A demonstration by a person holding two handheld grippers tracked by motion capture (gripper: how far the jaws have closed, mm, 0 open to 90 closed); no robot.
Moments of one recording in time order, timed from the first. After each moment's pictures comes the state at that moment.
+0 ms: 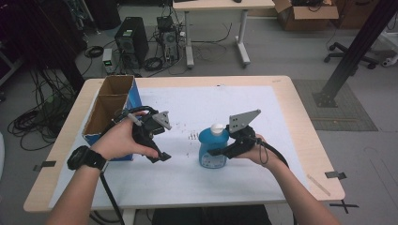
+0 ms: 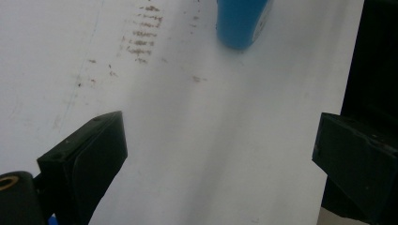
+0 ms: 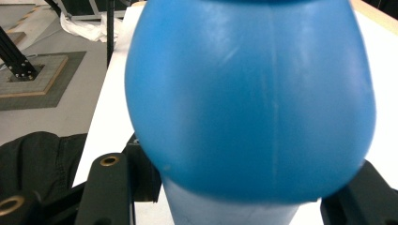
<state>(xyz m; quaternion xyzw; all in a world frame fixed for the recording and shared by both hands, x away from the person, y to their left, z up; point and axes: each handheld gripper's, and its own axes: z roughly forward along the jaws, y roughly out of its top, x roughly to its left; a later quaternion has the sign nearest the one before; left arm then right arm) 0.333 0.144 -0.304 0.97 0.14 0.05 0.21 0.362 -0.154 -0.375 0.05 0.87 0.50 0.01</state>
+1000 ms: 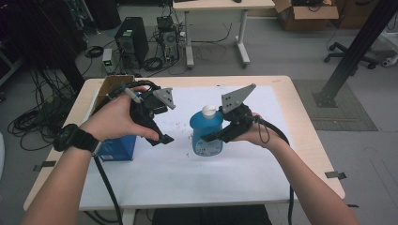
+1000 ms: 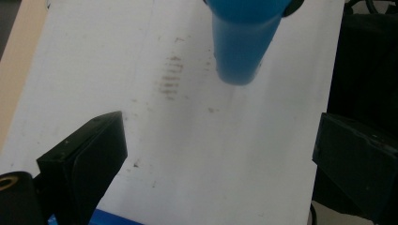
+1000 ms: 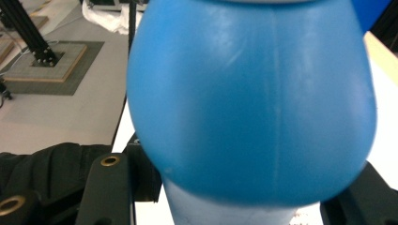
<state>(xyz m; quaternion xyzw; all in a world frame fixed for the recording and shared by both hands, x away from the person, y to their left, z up) 0.331 0.127 -0.222 0.96 0.11 0.09 0.22 0.371 -0.127 -0.297 -0.01 0.88 0.48 0.00</state>
